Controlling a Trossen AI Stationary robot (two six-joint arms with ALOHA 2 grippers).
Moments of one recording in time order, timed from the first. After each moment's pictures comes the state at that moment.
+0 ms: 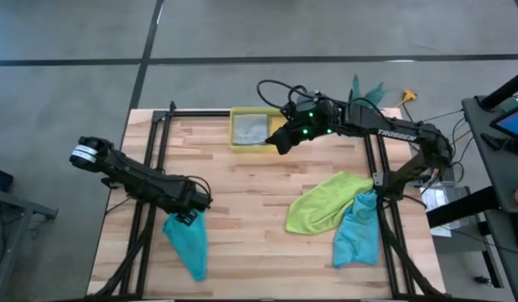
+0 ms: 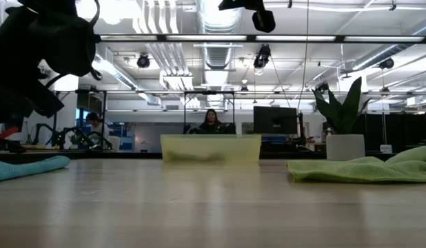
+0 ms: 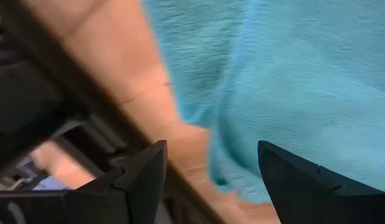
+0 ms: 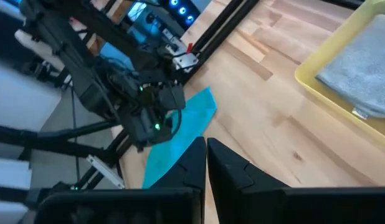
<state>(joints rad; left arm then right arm) -0.28 1.39 0.69 -1.12 0.25 -1.27 -0.19 1.54 1.60 -0.61 -0.17 0.74</state>
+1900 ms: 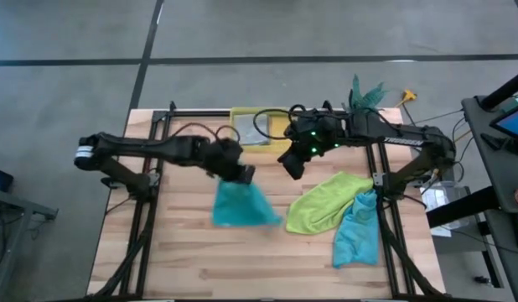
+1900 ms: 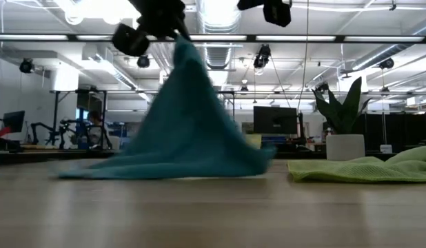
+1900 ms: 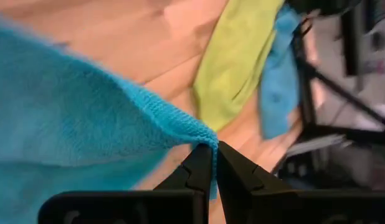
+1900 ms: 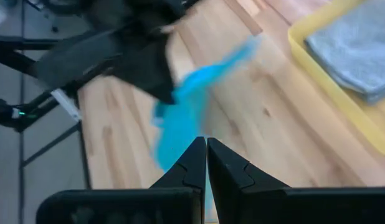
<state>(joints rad) 0.03 1.42 1.27 -0.62 0.09 -1.19 -0.07 1.50 1.60 -0.85 -0.12 0.52</state>
